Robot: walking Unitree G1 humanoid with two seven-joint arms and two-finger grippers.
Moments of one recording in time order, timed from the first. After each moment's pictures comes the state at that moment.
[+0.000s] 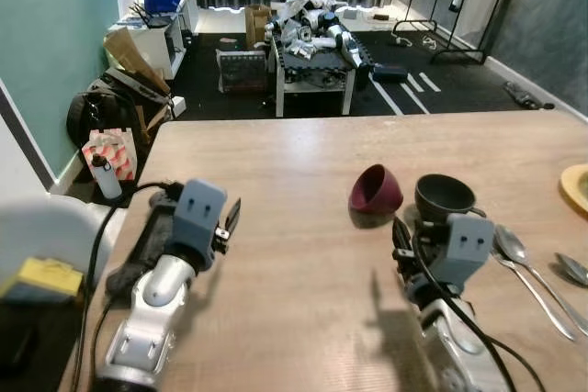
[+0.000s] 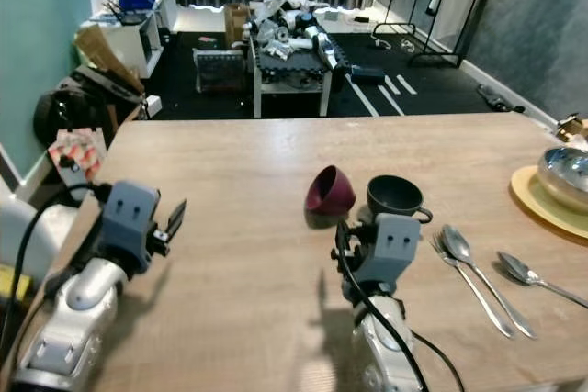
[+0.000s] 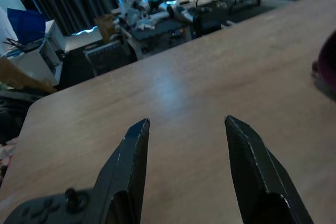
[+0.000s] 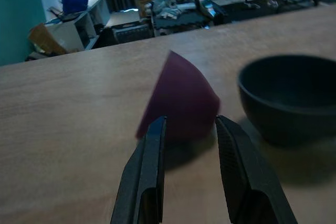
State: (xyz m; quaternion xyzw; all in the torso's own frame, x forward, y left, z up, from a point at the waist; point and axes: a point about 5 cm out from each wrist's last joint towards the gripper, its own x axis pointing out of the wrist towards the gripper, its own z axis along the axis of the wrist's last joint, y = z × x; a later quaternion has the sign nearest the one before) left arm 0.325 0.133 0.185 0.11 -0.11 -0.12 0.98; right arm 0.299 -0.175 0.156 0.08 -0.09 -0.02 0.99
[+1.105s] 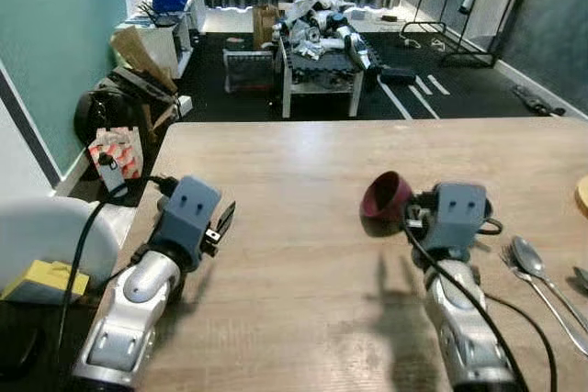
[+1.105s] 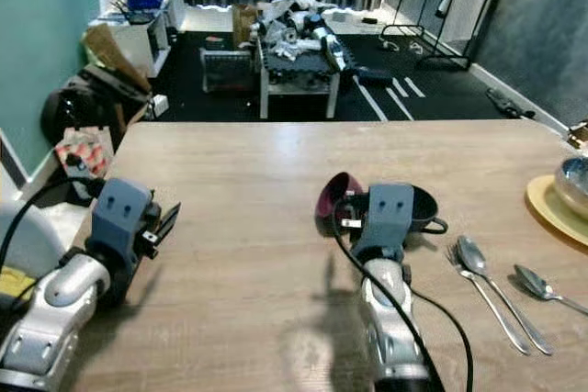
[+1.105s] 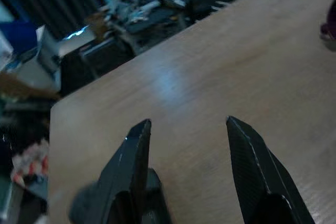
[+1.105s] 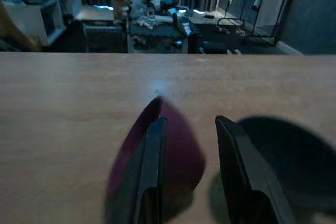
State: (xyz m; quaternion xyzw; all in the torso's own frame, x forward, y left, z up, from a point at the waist) left arm 0.326 0.163 0.210 0.20 -0.10 -0.18 0.96; right arm 0.347 -0.194 0.195 -0.04 -0.11 -0.08 0.99
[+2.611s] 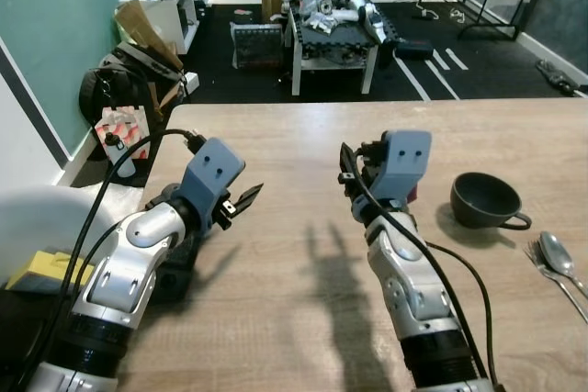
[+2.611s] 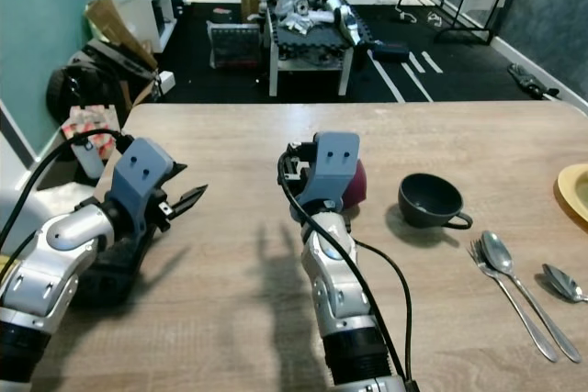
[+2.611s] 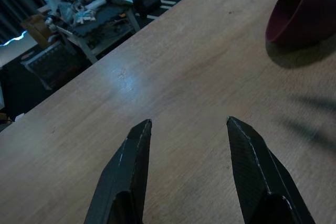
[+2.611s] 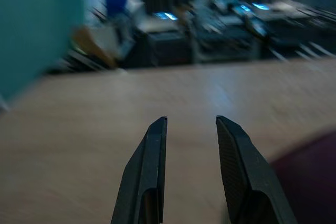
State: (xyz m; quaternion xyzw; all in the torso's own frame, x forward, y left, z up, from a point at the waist) left arm 0.340 0.146 0.233 0.21 -0.09 -0.27 0.93; right arm 0.358 -0.100 0.217 0.04 -0.13 0.02 0.99
